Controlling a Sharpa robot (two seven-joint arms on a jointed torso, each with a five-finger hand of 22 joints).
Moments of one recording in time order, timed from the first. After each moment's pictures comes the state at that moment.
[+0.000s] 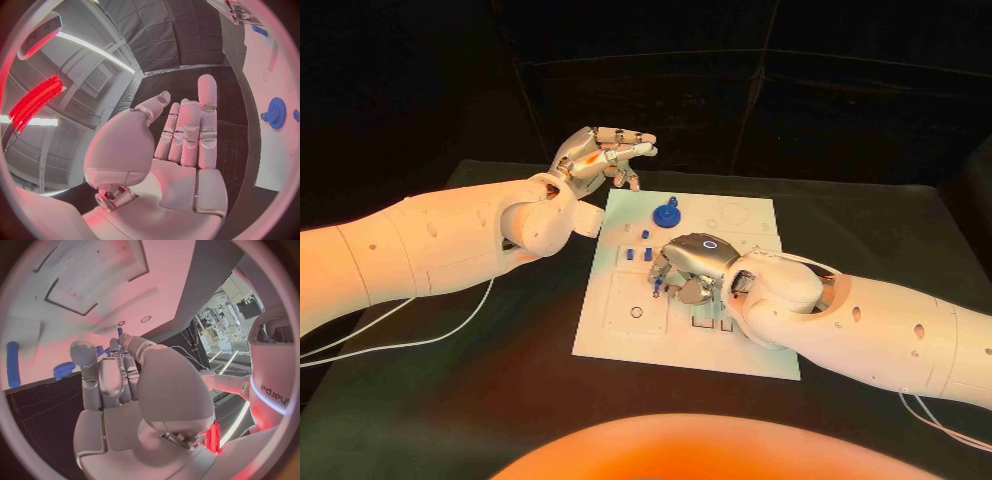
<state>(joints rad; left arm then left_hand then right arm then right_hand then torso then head) 1.23 -0.76 -0.10 1.35 -0.01 -0.12 0.55 1.23 -0.09 0.43 -0.09 0.09 1.03 0.18 0.11 0.07 1.11 0.11 0.15 0.07 1.30 0.01 1.12 0.49 0.16 1.32 0.11 0.62 0.47 1.04 -0.59 -0.05 1.58 -1.71 -0.26 -0.15 1.46 -0.10 0.53 -0.02 0.13 1.13 0.14 0.07 0.07 1.23 0.08 0.08 0.07 1.46 -0.01 1.26 1.06 0.15 1.29 0.09 1.10 0.87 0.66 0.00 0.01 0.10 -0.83</state>
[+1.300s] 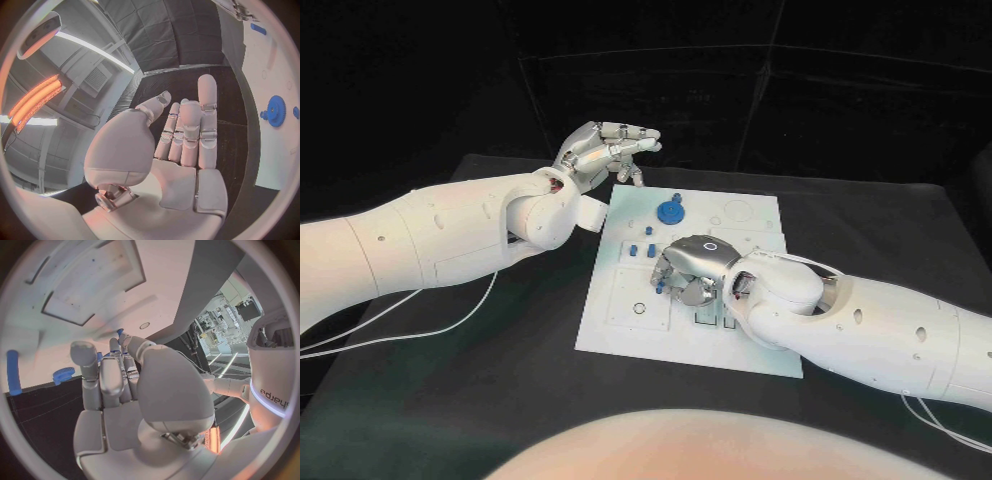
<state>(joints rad) 1.23 -0.75 -0.10 1.33 -0.01 -0.11 0.54 1.24 -0.09 0.43 -0.09 0.09 1.03 0.18 0.11 0.07 1.10 0.11 0.15 0.07 1.30 0.01 1.12 0.49 0.16 1.32 0.11 0.62 0.47 1.03 -0.59 -0.05 1.58 -1.73 -0.22 -0.15 1.46 -0.10 0.53 -0.02 0.13 1.12 0.15 0.07 0.07 1.23 0.08 0.08 0.07 1.46 -0.01 1.26 1.06 0.15 1.29 0.09 1.10 0.87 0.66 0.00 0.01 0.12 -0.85</state>
